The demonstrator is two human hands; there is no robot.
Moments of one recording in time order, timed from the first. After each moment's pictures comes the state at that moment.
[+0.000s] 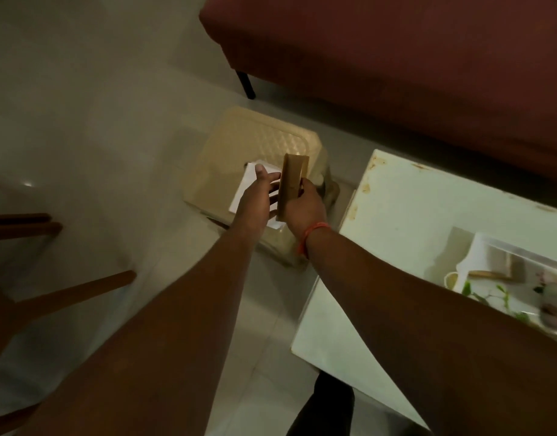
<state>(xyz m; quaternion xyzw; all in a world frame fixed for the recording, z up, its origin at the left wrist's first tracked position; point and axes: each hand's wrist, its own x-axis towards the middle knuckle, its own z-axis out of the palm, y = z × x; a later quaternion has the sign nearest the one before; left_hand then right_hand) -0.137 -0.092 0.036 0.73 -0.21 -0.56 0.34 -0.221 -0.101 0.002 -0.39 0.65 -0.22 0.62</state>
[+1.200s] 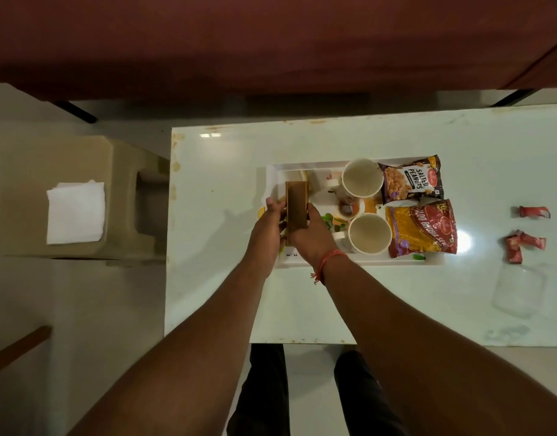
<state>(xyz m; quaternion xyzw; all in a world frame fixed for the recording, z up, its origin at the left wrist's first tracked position) -0.520 0.023 -0.014 0.64 -0.31 -0.68 0.19 -0.609 0.050 -0.024 -0.23 0.71 -0.29 0.60</state>
